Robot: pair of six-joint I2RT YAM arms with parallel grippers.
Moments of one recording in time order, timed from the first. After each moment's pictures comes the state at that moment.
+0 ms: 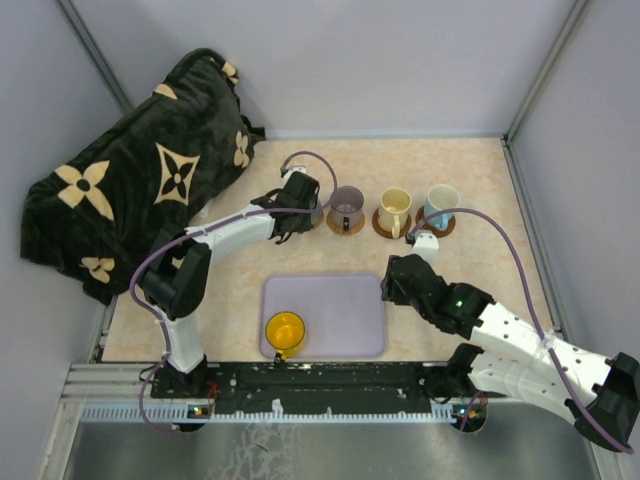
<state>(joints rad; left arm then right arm) -0.64 1.88 1.33 -0.32 -0.36 -0.53 0.88 0.81 0.62 -0.59 0.45 0.75</state>
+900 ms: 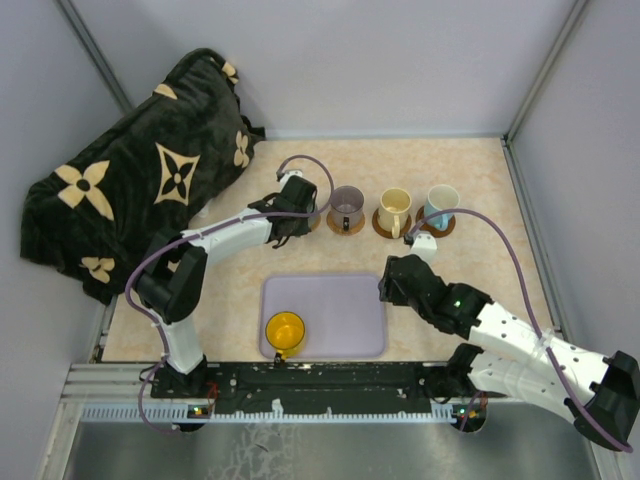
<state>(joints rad) -0.65 1.84 1.27 -0.32 -0.37 -0.56 0.88 0.82 0.60 -0.56 0.43 0.76</state>
